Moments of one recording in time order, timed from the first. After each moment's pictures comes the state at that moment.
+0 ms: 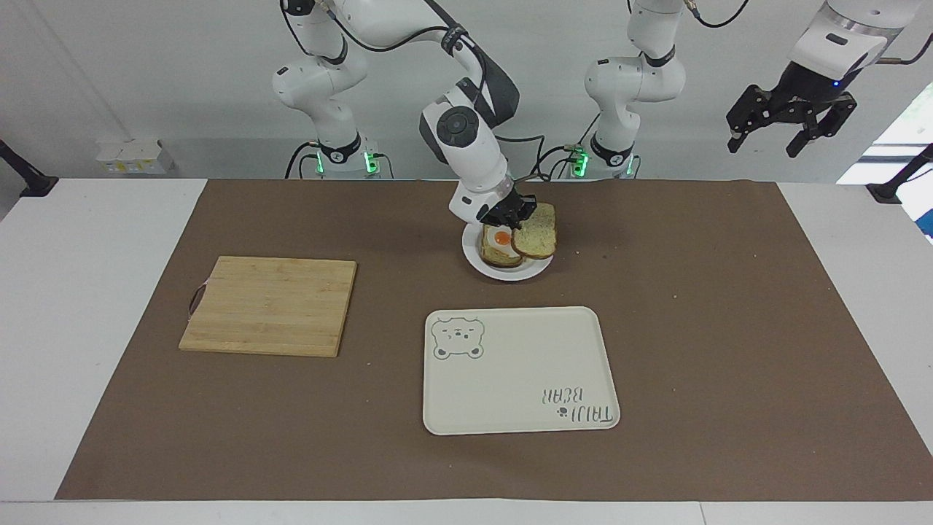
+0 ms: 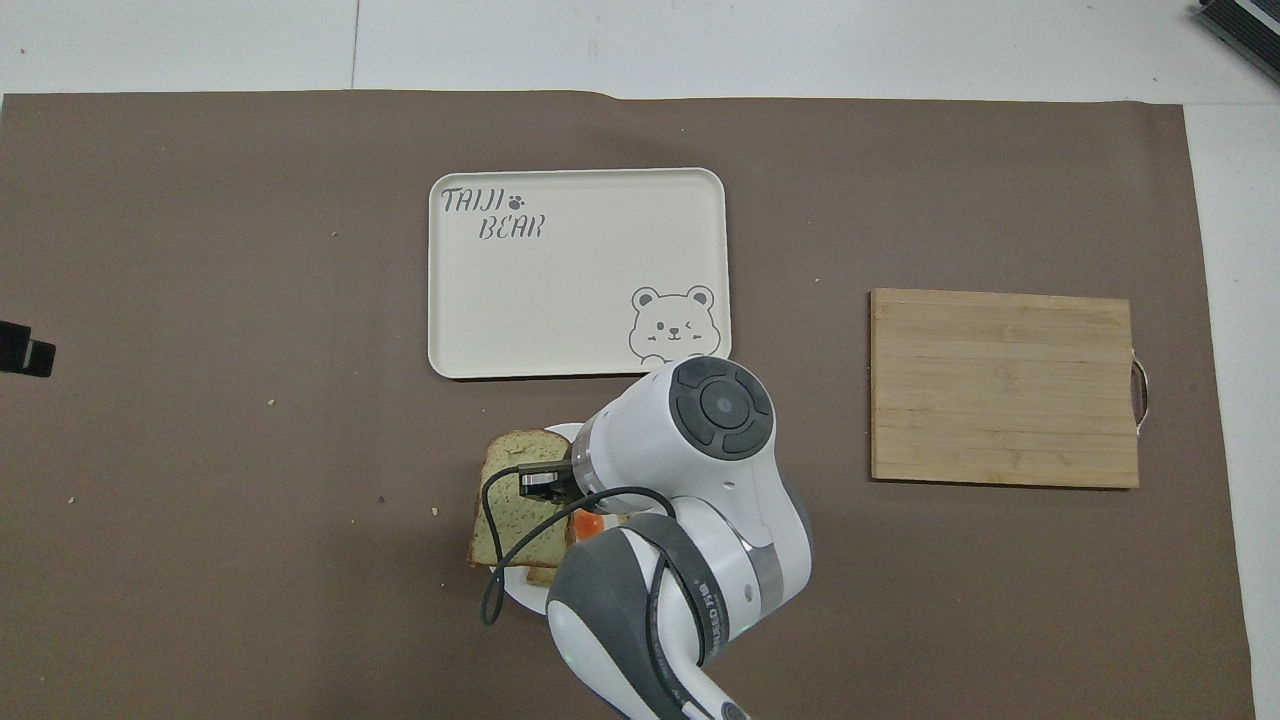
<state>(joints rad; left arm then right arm) -0.08 -0.03 0.05 -1.37 -0.03 1.34 0.10 0.69 0.22 0.00 -1.90 0.49 2.16 0.41</state>
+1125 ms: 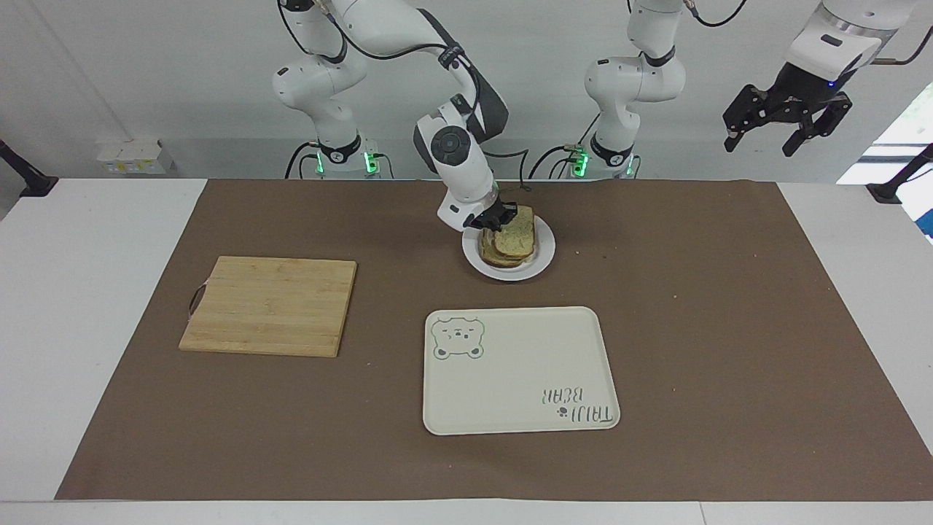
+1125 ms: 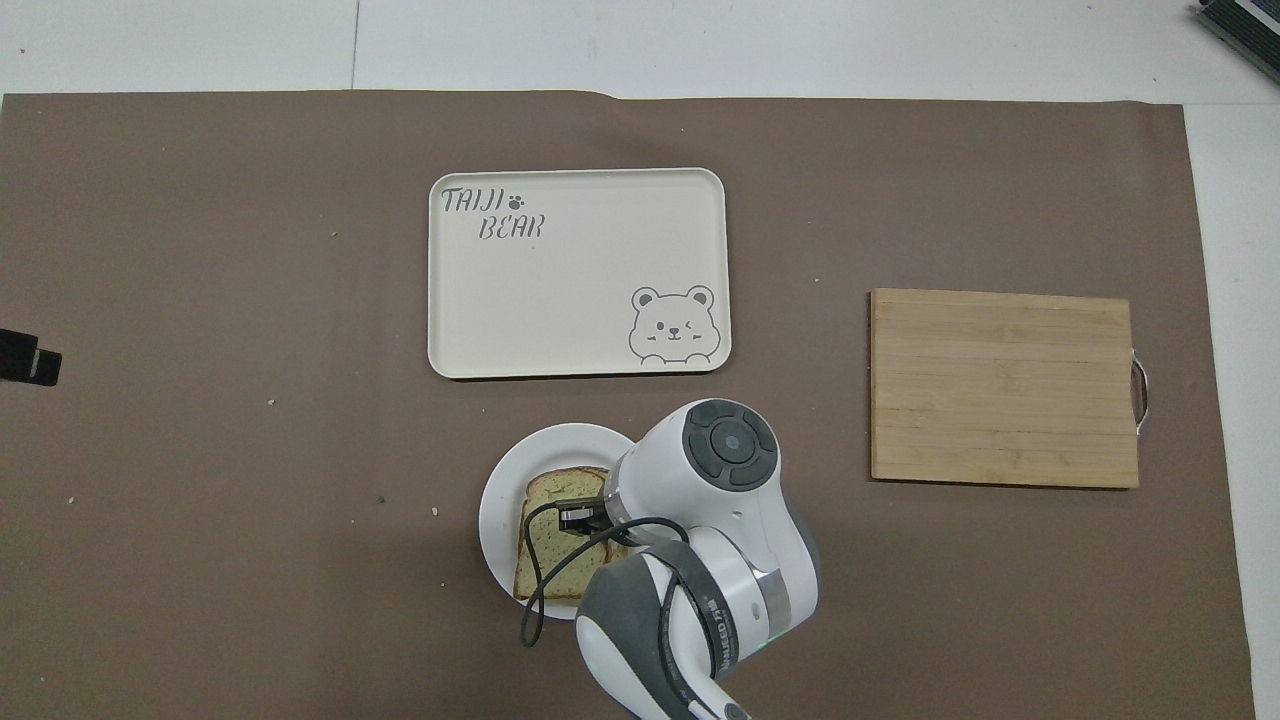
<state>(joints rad) -0.08 -0.04 0.04 -1.39 -0.03 1.34 0.10 0.70 0.20 -0.01 -2.06 0.49 2.21 0.39</state>
